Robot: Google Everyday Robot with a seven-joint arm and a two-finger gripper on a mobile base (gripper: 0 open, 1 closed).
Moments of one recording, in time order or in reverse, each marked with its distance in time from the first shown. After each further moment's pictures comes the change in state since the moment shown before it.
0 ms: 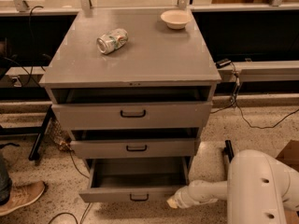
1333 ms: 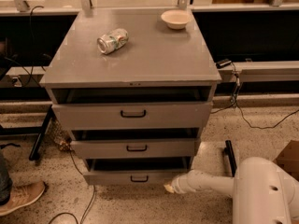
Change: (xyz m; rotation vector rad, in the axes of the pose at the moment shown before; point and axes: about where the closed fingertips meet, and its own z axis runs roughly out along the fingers) arm -0.080 -0.032 0.003 0.036 -0.149 -0.095
